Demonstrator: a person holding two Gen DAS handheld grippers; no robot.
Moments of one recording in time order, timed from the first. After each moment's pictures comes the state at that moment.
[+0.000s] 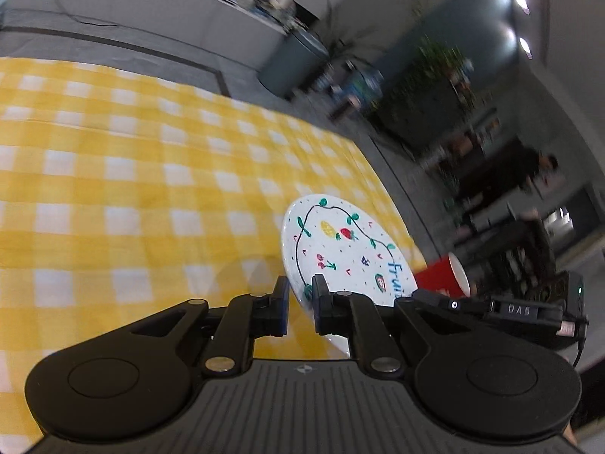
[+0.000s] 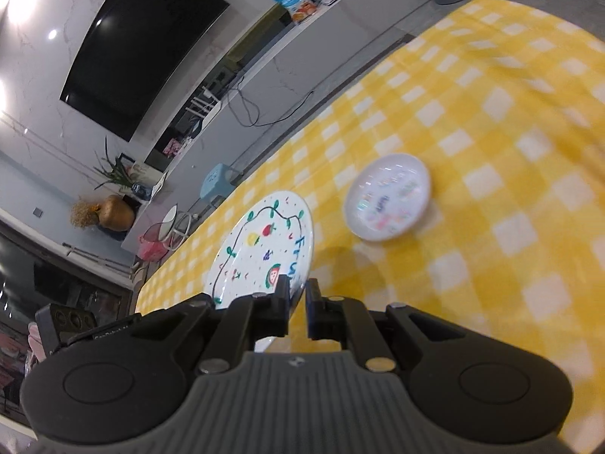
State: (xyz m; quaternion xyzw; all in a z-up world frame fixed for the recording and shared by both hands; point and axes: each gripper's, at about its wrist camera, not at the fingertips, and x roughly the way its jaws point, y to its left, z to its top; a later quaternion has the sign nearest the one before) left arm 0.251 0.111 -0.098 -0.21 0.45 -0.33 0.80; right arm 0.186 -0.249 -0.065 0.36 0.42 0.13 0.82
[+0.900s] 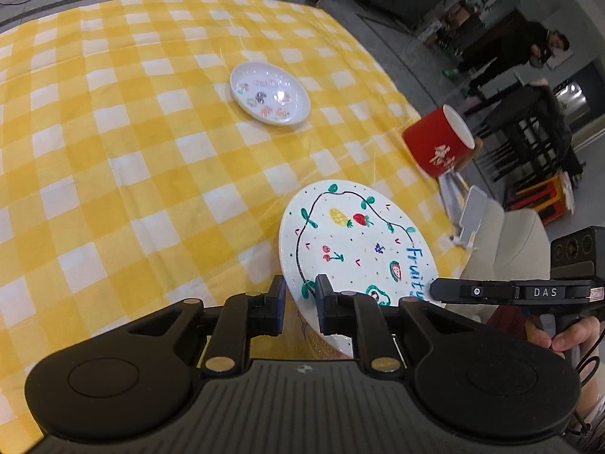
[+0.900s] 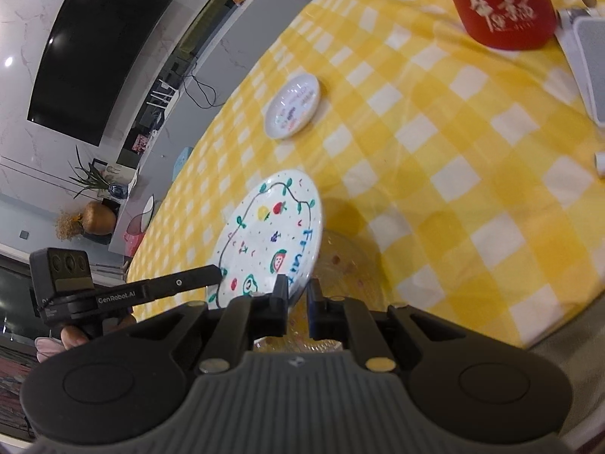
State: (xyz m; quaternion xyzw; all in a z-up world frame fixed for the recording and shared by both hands) left arm 0.215 0.043 -0.114 -0.06 0.56 -0.37 0.74; right arm 0.073 -0.278 -0.087 0.40 0.48 0.09 0.77
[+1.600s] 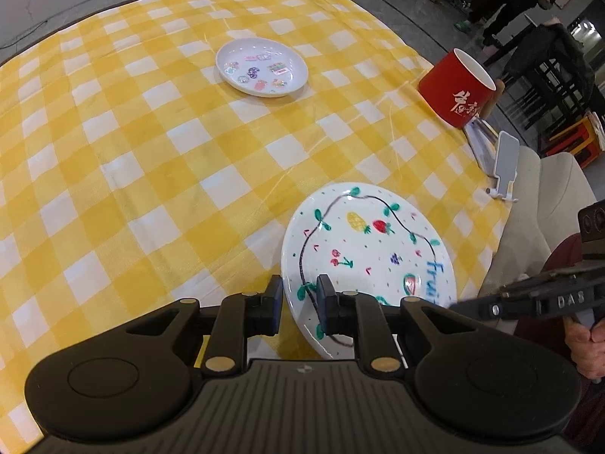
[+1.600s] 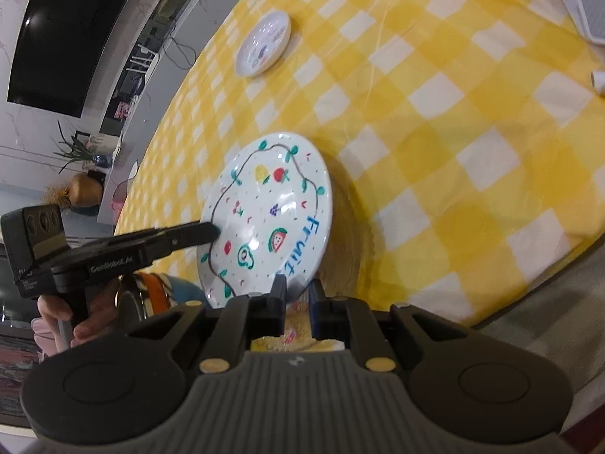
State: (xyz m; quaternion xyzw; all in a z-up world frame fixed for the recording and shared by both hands) left arm 0.199 0.016 -0.123 0.05 0.56 -0.36 0.74; right arm 0.065 -0.262 -0.113 0.40 0.55 0.10 0.73
